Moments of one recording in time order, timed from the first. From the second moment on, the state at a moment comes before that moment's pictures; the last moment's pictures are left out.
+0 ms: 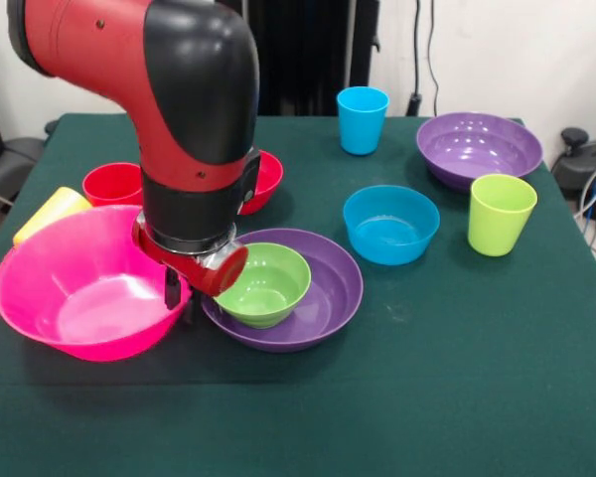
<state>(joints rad) -0.21 -0.20 -0.30 1.13 0.25 0.63 1.90</state>
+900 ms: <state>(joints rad) -0.21 -0.17 -0.38 1.06 0.25 0.64 1.90</state>
